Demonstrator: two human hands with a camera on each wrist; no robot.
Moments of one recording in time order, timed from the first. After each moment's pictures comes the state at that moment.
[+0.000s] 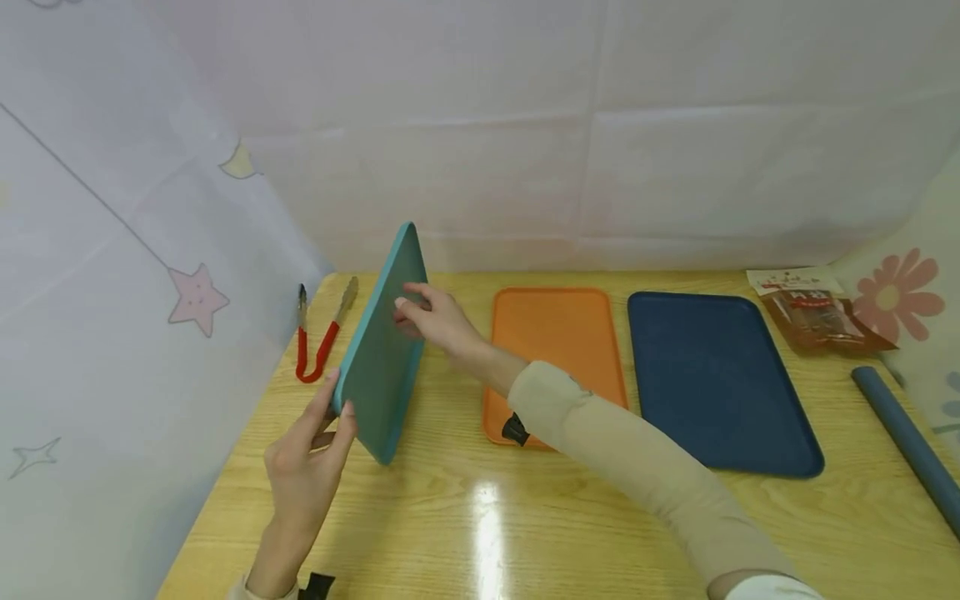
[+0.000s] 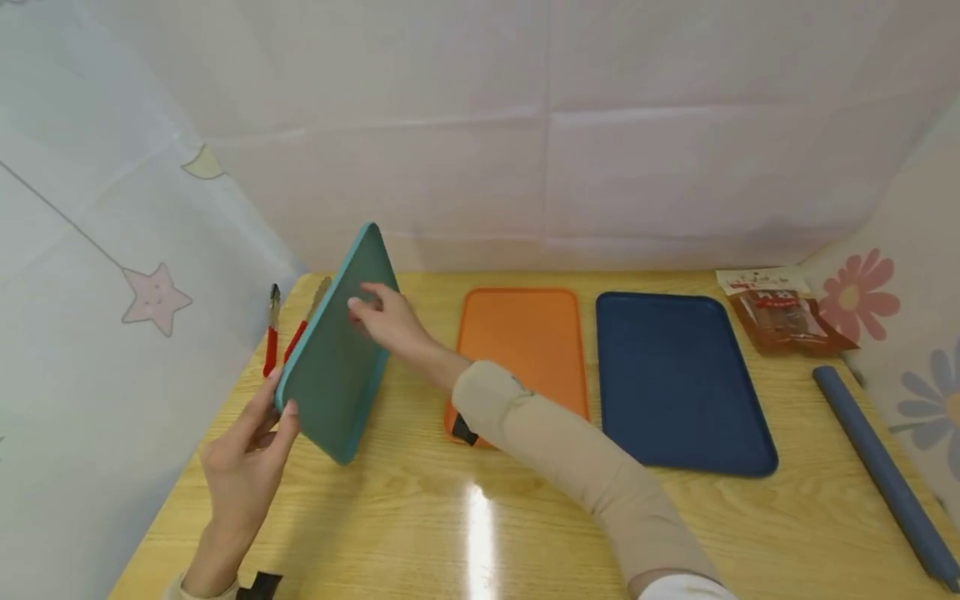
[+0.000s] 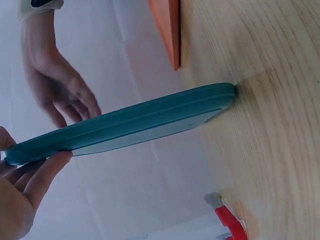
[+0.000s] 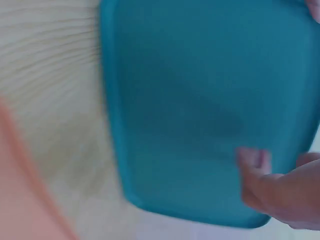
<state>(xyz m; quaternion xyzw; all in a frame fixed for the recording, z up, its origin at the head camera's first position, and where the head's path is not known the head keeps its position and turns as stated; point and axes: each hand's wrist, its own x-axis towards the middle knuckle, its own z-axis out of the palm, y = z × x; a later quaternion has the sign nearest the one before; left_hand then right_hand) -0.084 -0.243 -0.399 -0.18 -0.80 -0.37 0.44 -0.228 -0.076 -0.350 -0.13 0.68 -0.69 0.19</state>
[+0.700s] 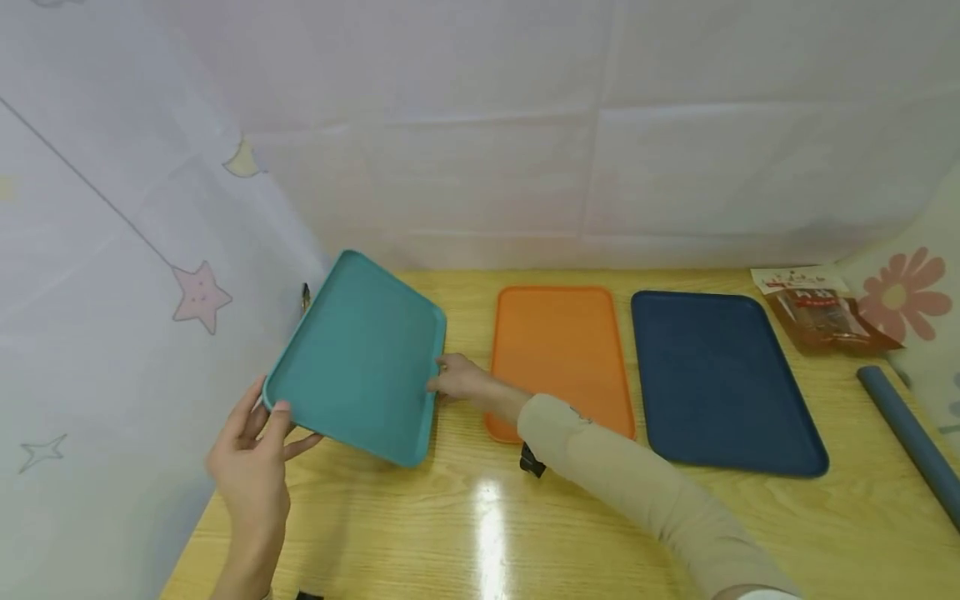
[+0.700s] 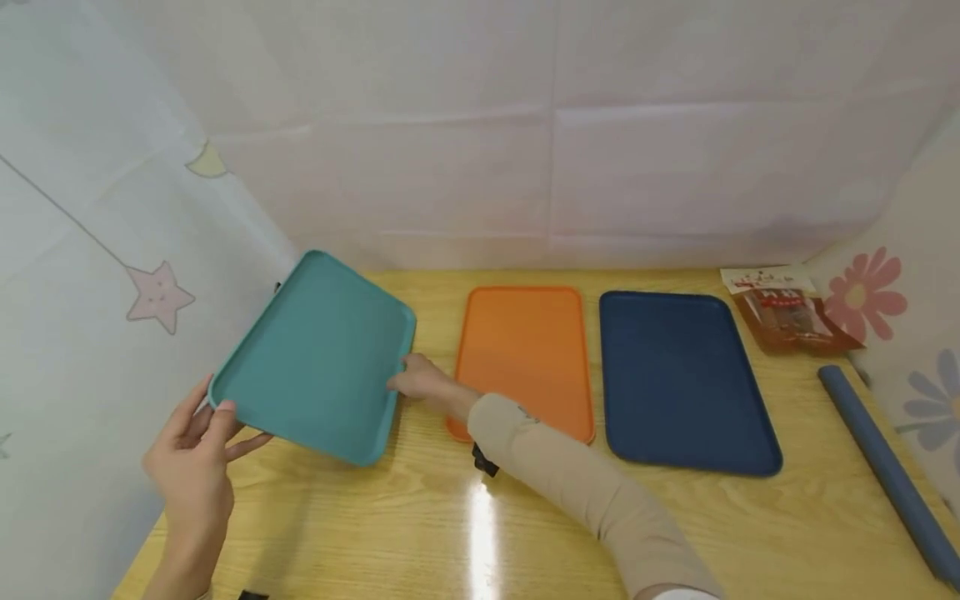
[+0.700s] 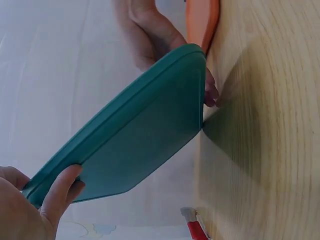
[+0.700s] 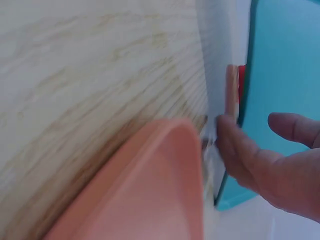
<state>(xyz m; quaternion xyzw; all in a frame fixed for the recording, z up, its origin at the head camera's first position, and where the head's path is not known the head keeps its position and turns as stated) -0.067 -0.271 -0.384 0.11 -0.65 -0.68 0.32 -0.222 -0.069 -0.448 -0.06 0.73 -0.60 0.32</state>
